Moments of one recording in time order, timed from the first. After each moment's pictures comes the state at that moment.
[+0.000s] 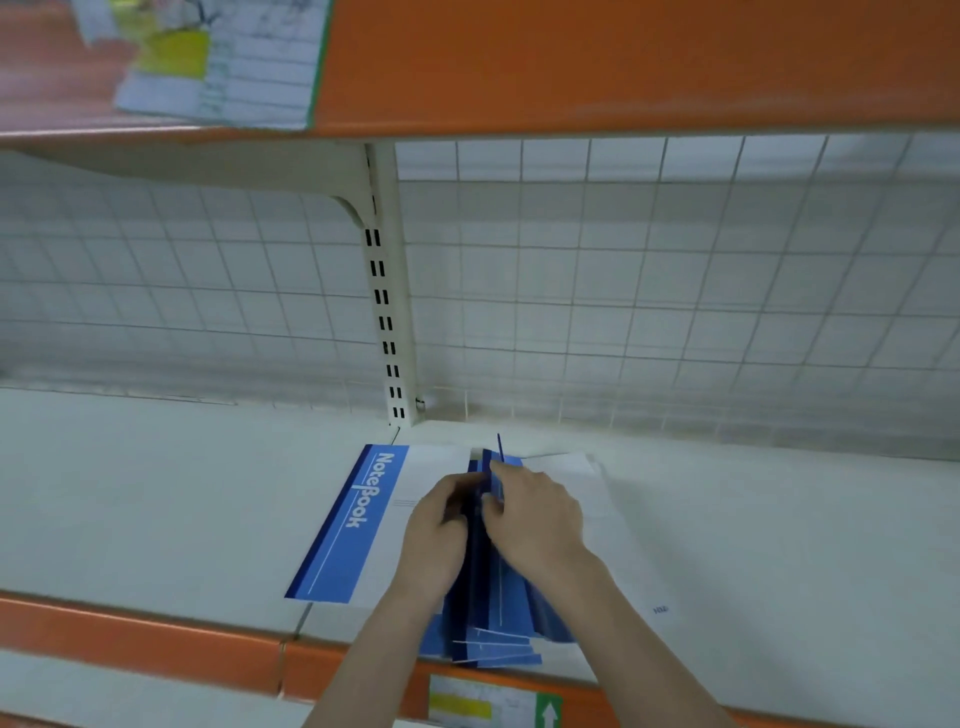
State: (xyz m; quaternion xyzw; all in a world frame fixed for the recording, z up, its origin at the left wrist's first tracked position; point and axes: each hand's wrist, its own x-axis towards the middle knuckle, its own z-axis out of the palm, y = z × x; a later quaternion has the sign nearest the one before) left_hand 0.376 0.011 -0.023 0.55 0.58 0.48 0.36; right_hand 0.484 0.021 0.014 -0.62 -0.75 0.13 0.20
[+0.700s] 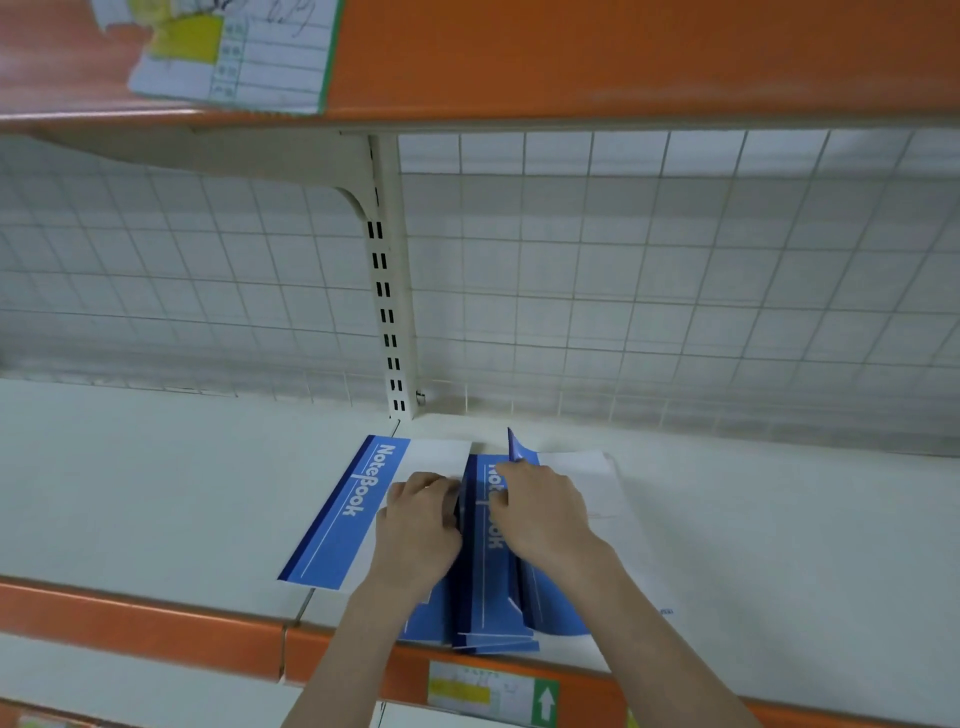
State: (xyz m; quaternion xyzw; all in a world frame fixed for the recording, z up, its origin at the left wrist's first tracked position) left_hand 0.353 0.021 -0.033 0.68 0.69 0.23 0.10; right_hand 0.492 0.021 0.016 -0.62 -0.76 0.13 0.14
